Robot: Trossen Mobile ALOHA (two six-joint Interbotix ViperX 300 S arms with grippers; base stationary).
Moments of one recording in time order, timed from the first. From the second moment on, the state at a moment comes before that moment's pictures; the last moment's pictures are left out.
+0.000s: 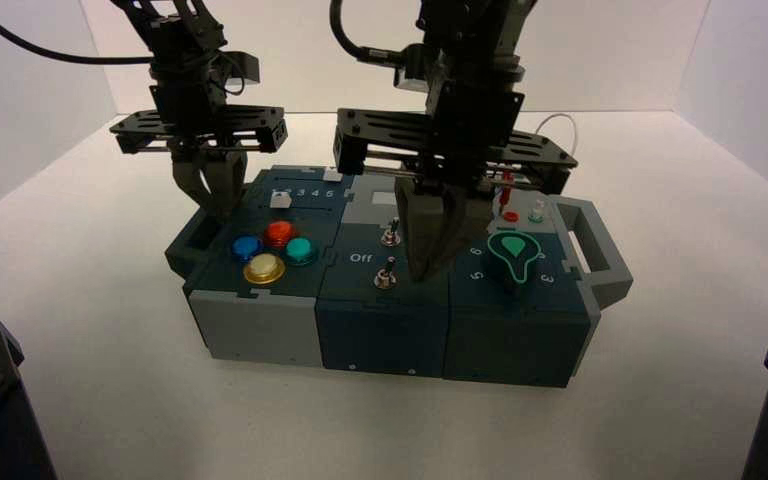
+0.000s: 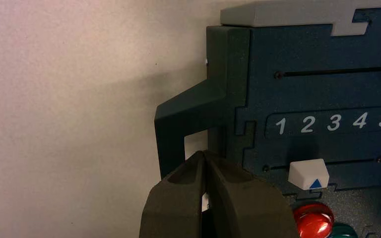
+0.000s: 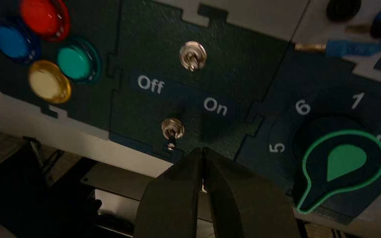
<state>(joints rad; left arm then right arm) -0.44 0.17 0.78 -0.11 0.64 -0.18 0.98 0.00 0.77 0.20 0.67 0.68</state>
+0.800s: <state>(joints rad) -0.44 0.17 0.78 -0.10 0.64 -0.18 0.98 0.03 0.74 0.20 0.68 0.69</state>
